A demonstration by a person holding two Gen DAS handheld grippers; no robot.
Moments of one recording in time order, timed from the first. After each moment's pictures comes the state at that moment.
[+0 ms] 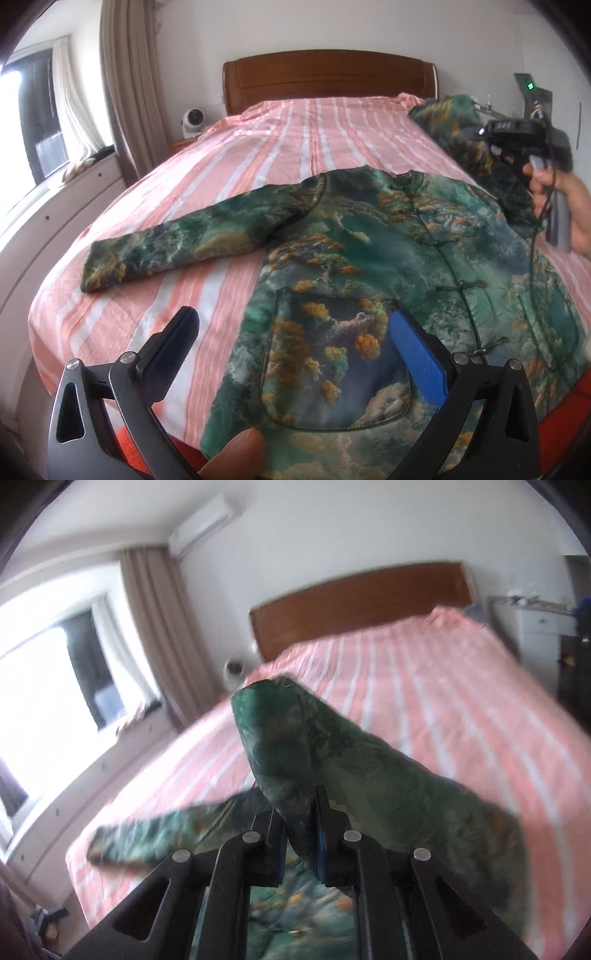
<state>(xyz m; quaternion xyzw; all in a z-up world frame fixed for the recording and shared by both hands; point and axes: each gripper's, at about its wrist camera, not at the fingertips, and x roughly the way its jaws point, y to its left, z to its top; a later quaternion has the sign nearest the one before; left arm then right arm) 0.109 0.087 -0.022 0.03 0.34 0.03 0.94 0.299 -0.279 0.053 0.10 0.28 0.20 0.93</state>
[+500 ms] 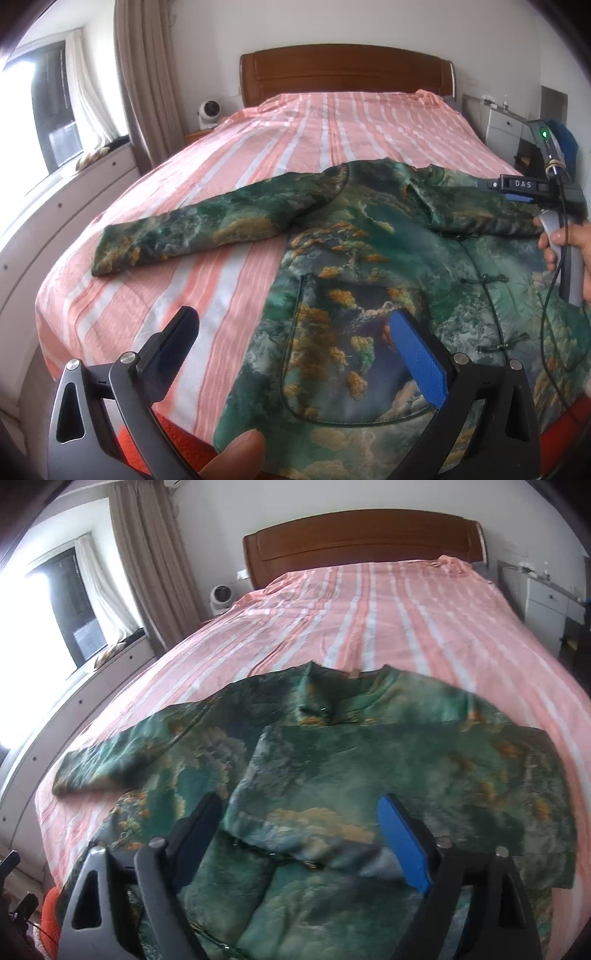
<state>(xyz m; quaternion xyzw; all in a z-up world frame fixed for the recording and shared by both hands) 0.113 0.095 -0.038 0.02 0.35 0.06 0.94 0.291 -0.265 -0.024 0.04 0.38 0.16 0.91</state>
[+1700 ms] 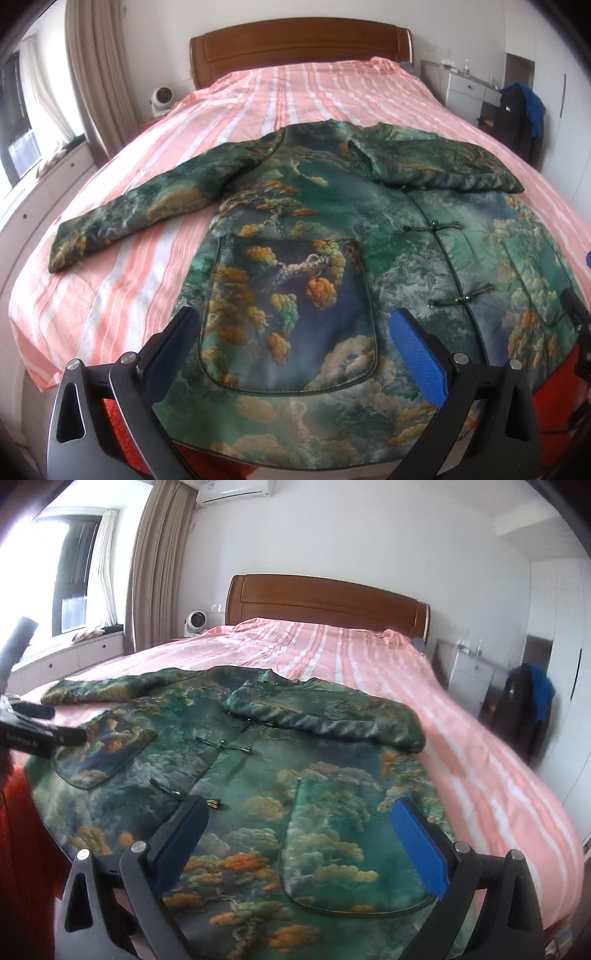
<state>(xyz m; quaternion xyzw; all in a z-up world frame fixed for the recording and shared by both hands) 0.104 0.046 -0.065 0.05 0.39 -0.02 0.92 -0.002 -0.280 -0.040 -0.08 0.26 0.05 0.96</state>
